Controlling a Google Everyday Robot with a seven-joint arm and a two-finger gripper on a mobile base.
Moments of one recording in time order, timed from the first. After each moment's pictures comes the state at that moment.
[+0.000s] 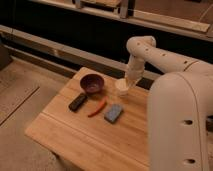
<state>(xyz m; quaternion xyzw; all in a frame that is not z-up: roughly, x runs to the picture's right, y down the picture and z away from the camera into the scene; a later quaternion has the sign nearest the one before) 0.149 -0.012 0.817 -0.19 0.31 0.84 0.40</state>
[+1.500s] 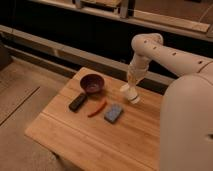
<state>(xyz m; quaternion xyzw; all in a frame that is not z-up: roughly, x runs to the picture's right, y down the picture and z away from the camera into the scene) 0.157 -0.031 0.784 -0.18 0.26 0.86 0.39</state>
